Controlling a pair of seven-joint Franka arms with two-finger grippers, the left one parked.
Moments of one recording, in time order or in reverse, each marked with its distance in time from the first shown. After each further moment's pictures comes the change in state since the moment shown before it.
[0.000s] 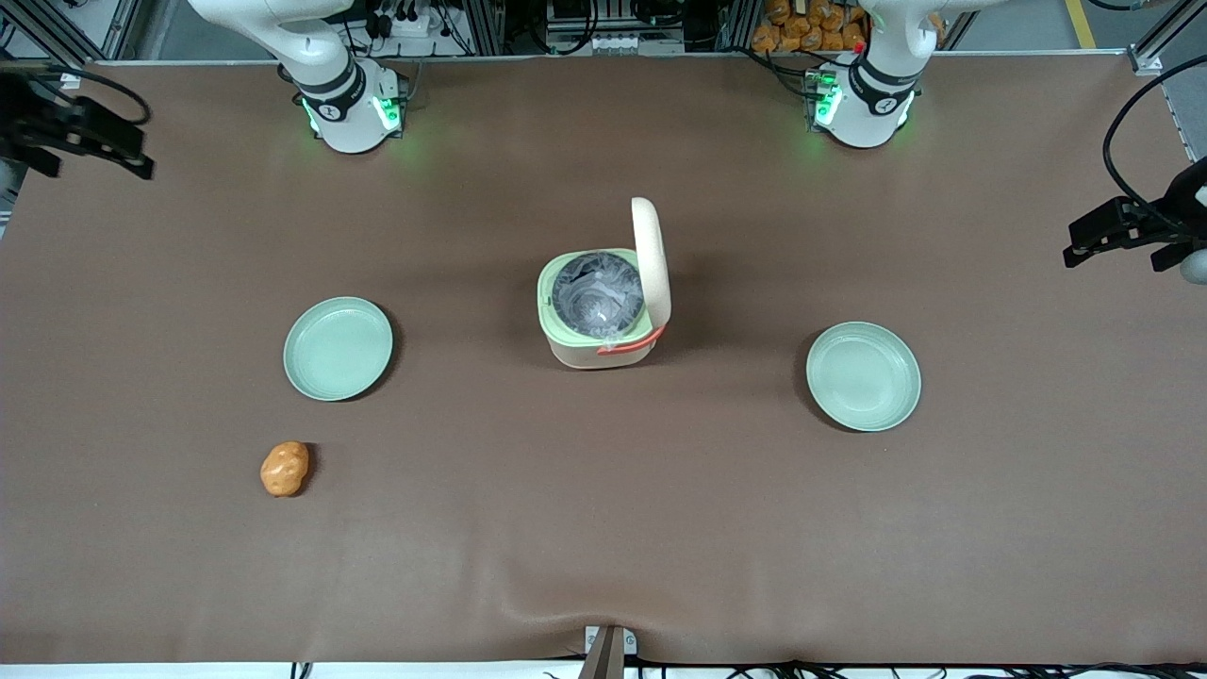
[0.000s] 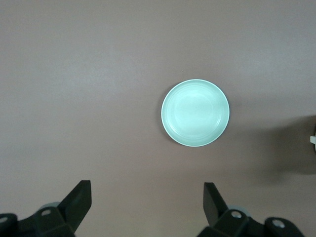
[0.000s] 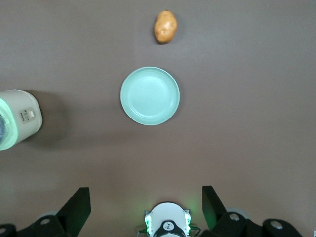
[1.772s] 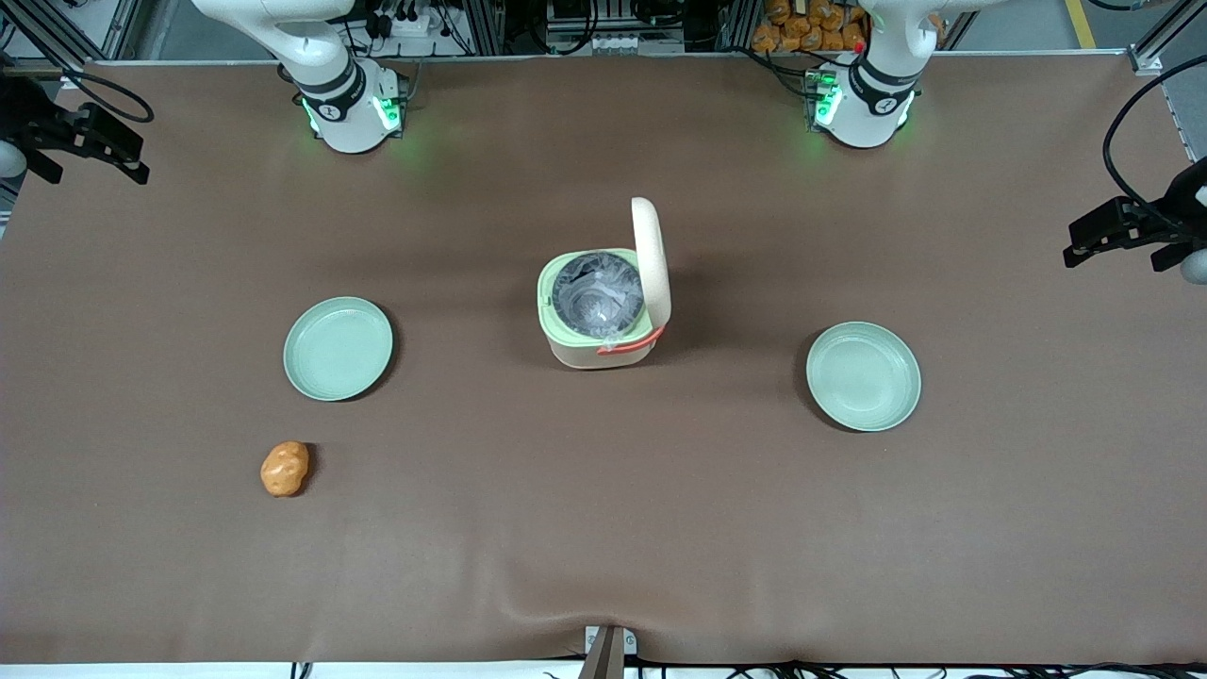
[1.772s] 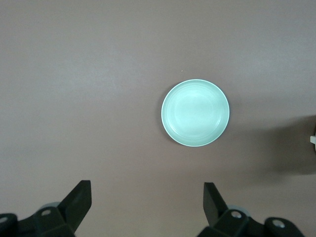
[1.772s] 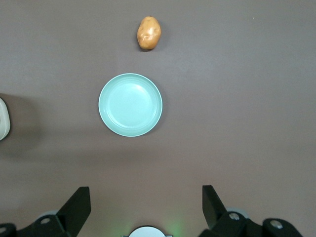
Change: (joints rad) arm -0.077 -0.263 0.033 -0.458 -0.052 0.316 -0.093
